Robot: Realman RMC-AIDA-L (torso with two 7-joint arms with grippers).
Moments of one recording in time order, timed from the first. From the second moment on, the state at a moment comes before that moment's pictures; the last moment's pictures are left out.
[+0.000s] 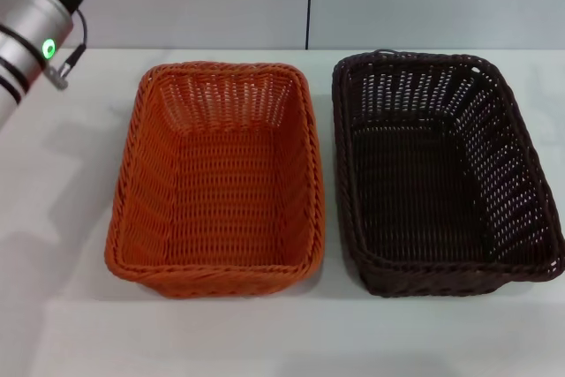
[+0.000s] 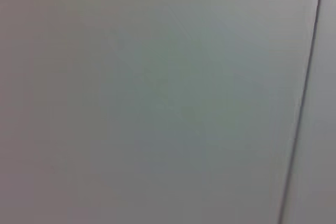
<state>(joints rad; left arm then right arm) -0.52 -2.02 1.55 0.67 0.10 0.77 -0.68 0.71 2.07 -0.27 -0.09 -0.89 -1.29 0.43</state>
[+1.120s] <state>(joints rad) -0.63 -1.93 1.05 1.33 2.35 1.38 -2.70 0.66 2.07 -0.27 -0.09 -0.89 -1.27 0.43</state>
